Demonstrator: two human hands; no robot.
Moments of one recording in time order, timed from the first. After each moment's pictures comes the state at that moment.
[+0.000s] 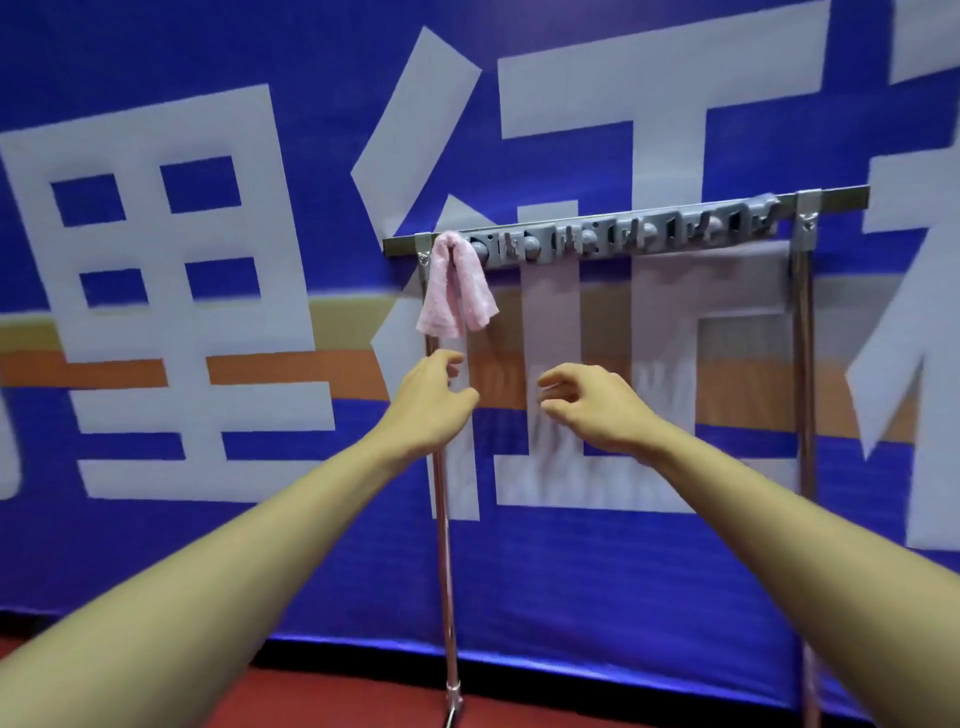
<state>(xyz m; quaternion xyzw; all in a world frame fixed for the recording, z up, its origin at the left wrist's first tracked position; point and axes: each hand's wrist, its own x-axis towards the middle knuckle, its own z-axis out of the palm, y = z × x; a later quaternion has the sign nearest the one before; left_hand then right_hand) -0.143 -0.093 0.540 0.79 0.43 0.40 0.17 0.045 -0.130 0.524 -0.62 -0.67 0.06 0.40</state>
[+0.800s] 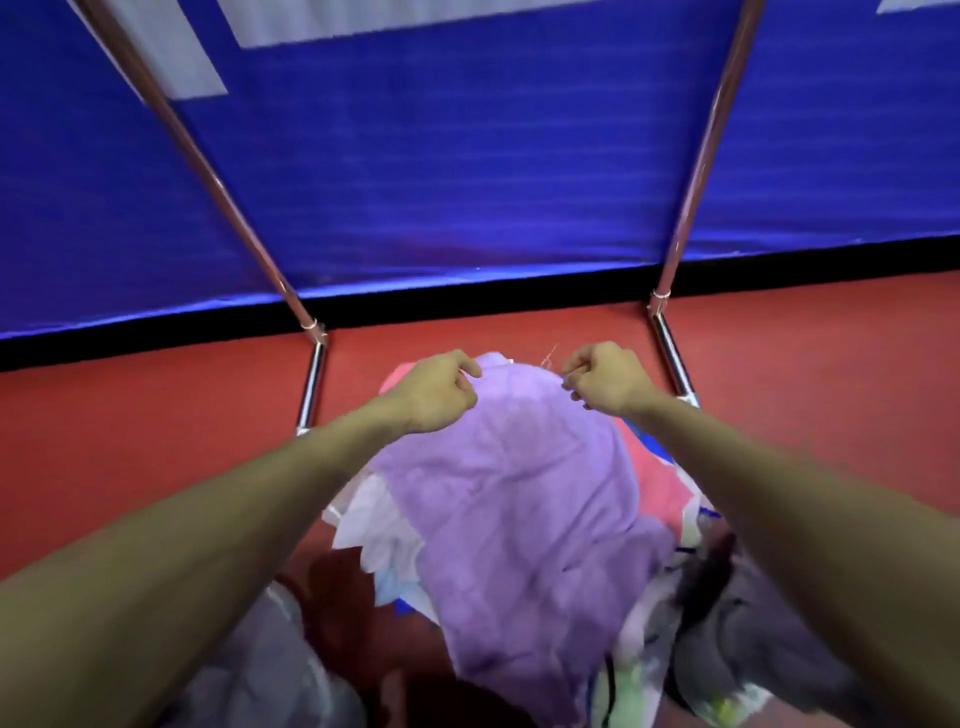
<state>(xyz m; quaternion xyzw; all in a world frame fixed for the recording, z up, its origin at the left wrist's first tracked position) -0.008 -0.095 0.114 0.82 0.45 -0.04 0.34 0.182 -0.185 0.078 -0.82 -0.40 0.34 0.24</state>
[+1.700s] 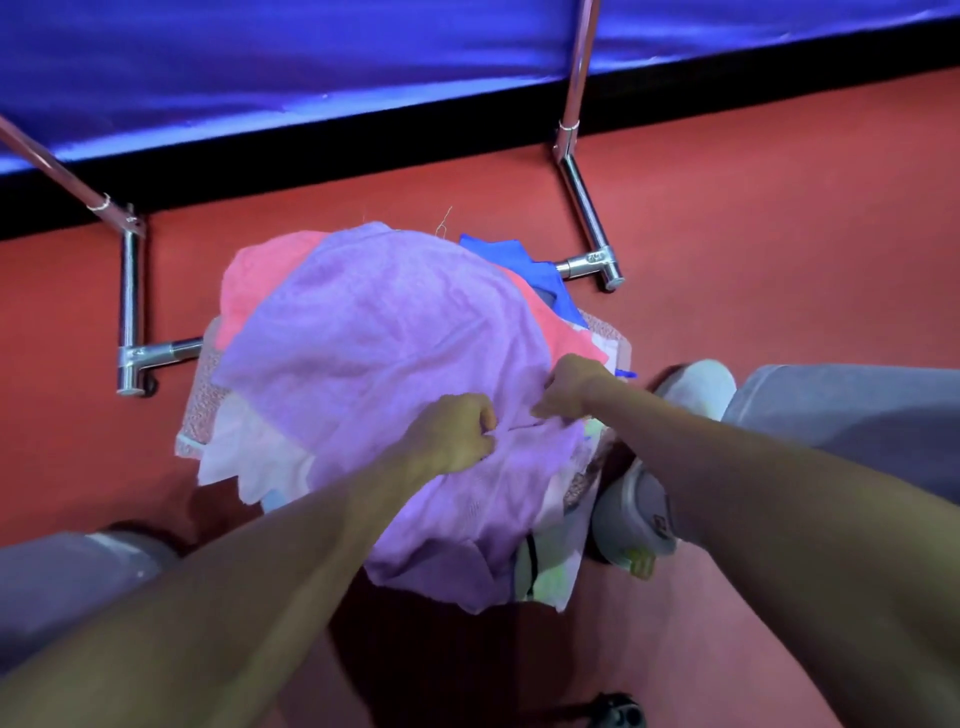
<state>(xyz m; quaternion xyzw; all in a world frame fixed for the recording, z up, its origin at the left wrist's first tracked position) 0.033 -0.221 -0.060 0.82 0.35 -0.21 0.40 0.188 -0.294 -0.044 -0.84 -0.31 0.44 -0.05</state>
